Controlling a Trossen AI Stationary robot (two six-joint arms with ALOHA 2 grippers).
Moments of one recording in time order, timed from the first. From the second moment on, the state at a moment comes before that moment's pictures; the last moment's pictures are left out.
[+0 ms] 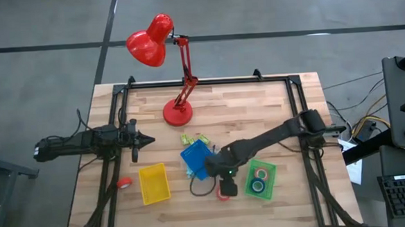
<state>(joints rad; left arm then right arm) 0.03 0.09 0.14 -0.44 -0.09 -0.28 0.26 2.01 1.49 -0.75 -0.29 0.39</state>
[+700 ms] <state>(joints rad) 0.03 0.09 0.14 -0.44 -0.09 -0.28 0.34 2.12 1.60 -0.81 -0.23 0.39</state>
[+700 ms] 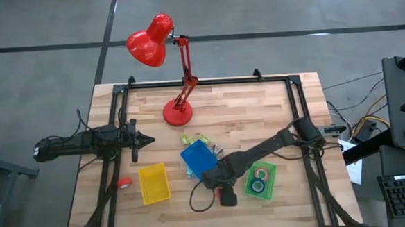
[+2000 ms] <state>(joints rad) 0.03 0.09 0.14 -0.44 -0.09 -0.28 0.32 2.13 1.62 -0.93 -0.22 0.39</state>
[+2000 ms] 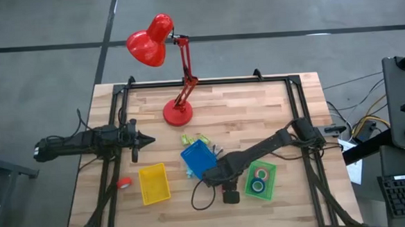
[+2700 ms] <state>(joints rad) 0.03 0.09 0.14 -0.44 -0.09 -0.28 0.34 1.68 1.39 -1.14 -0.02 0.75</state>
